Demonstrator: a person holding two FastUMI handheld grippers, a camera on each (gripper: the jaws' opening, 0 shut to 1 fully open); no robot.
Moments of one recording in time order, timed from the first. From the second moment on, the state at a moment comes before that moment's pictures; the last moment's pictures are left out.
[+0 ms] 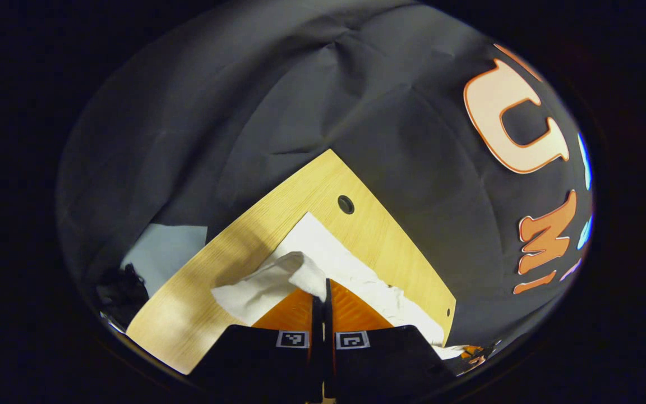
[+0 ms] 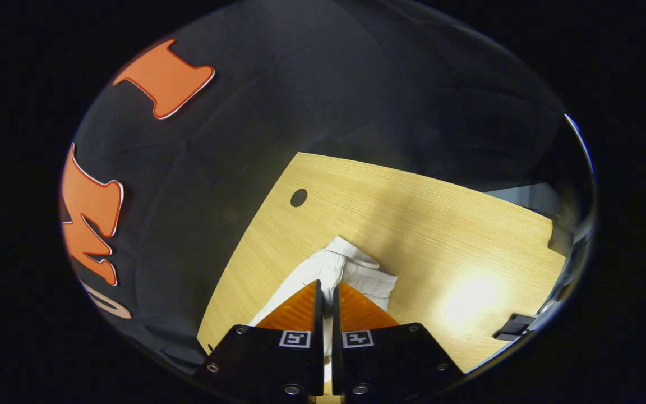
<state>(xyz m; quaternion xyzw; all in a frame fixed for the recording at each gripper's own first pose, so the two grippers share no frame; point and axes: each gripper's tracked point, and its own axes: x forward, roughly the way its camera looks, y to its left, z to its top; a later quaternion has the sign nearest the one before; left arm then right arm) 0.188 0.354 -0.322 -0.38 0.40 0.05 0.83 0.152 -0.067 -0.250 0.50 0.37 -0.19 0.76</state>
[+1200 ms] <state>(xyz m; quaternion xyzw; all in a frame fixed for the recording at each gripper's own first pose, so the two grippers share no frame) 0.330 0.377 -0.408 -0.30 0.49 0.10 0.81 0.296 -0.053 -0.326 0.55 0.40 -0.17 0.72</state>
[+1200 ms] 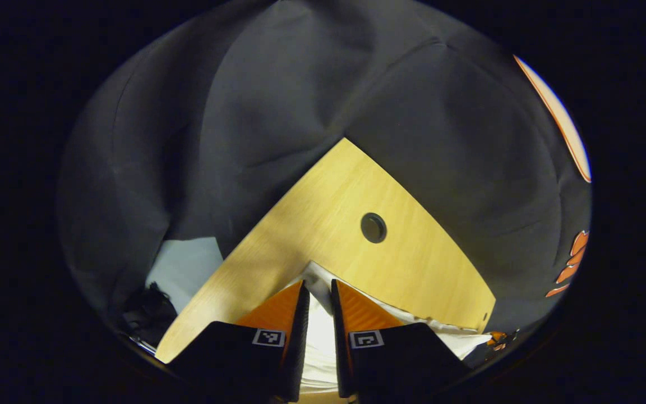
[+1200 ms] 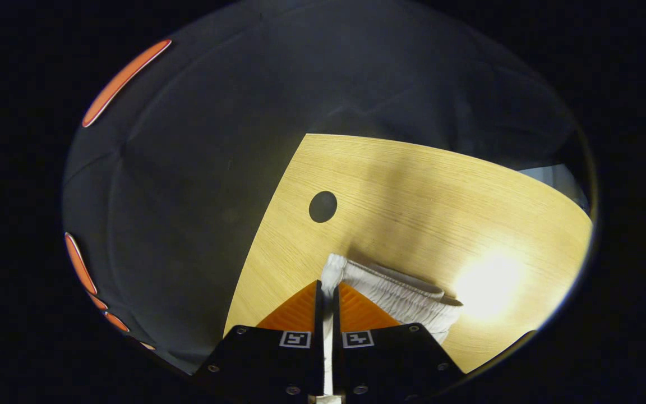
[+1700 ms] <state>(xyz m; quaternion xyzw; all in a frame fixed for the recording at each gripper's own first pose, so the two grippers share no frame) 0.337 0.334 -0.340 -0.25 0.44 0.03 0.86 0.286 -0.066 -0.308 0.49 0.38 -0.15 0.77</state>
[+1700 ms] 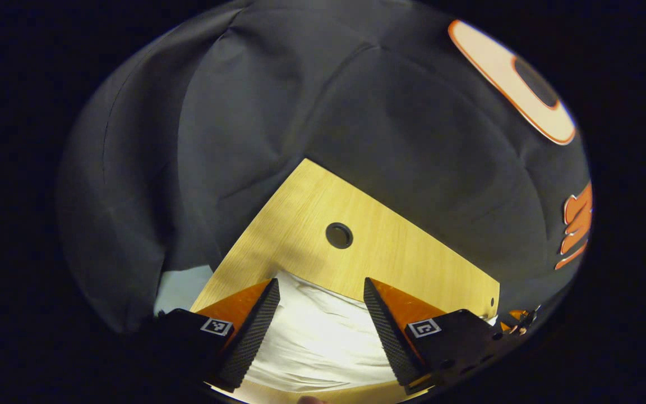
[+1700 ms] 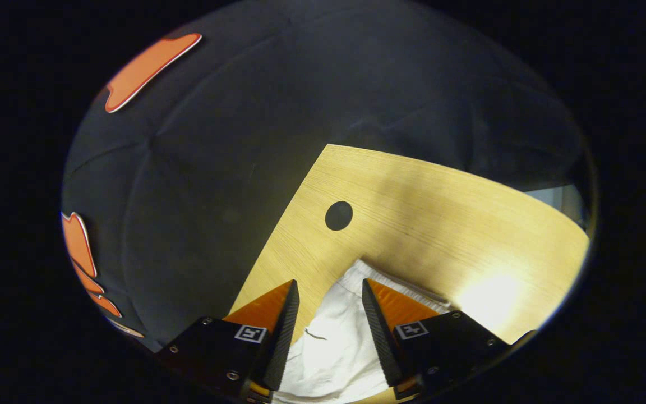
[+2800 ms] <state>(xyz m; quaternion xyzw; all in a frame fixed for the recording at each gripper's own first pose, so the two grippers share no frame) 0.256 0.241 -0.257 -0.06 0.46 -0.05 0.88 0.189 -0.044 -0.377 0.43 0.52 -0.18 0.71</state>
